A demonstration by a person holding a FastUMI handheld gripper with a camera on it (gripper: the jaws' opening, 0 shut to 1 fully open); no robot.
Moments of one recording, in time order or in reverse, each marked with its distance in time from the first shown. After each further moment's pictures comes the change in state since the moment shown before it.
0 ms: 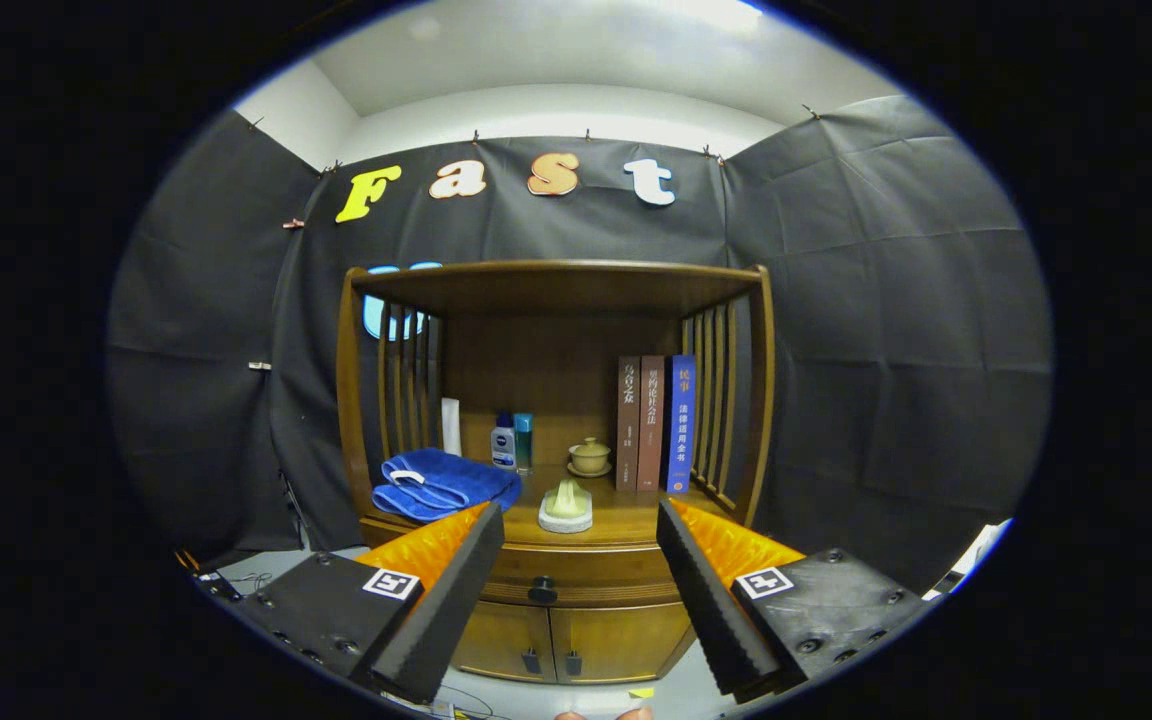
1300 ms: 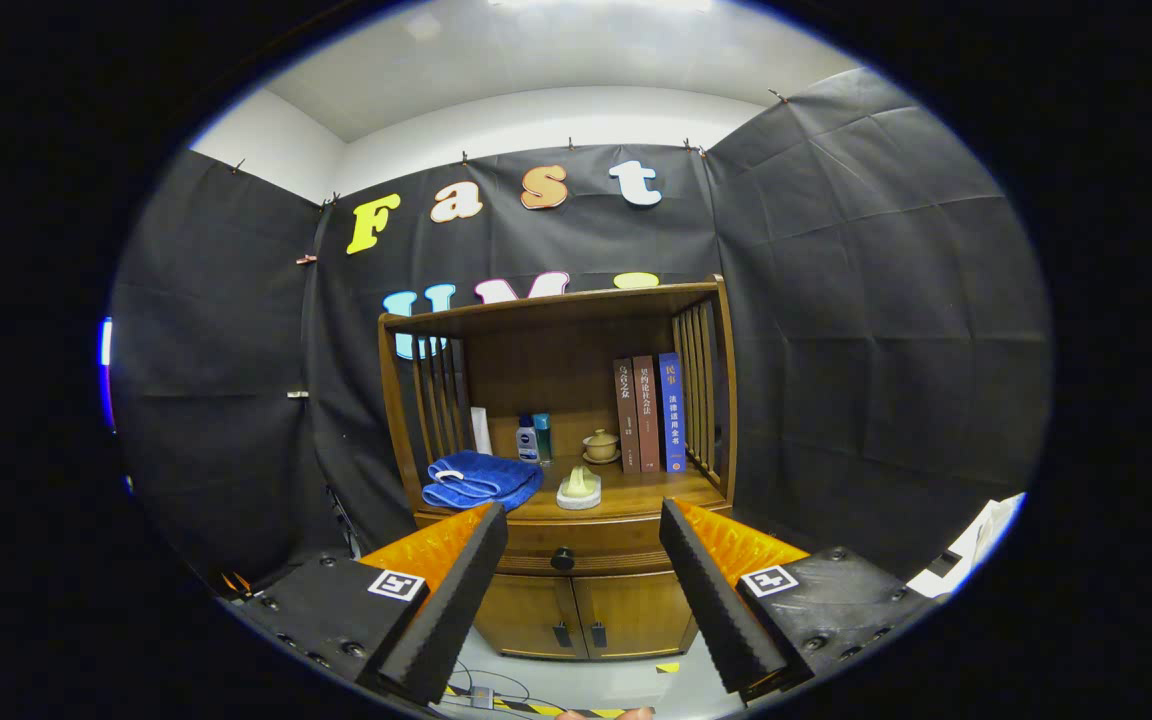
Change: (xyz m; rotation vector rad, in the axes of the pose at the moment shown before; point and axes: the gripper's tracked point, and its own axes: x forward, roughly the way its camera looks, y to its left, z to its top) arm -0.082 -0.028 0.013 0.082 0.021 0.045
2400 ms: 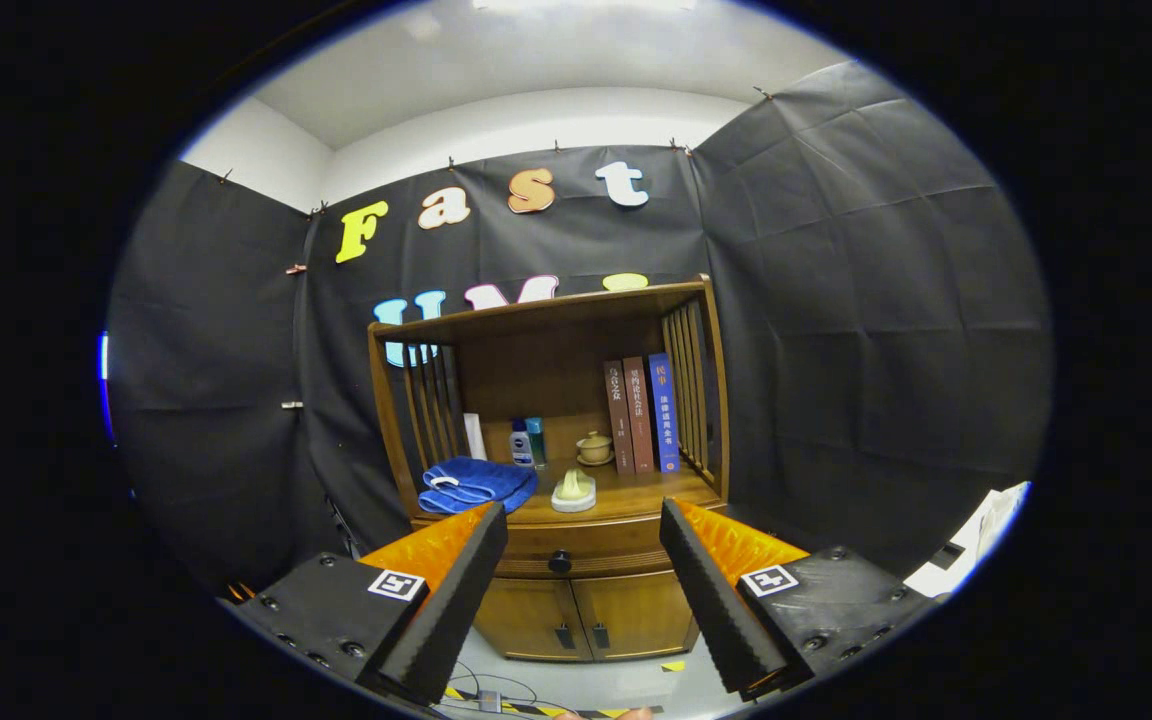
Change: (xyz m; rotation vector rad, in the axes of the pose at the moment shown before) arm -0.002 -0.003 0.010 0.019 -0.009 -0.005
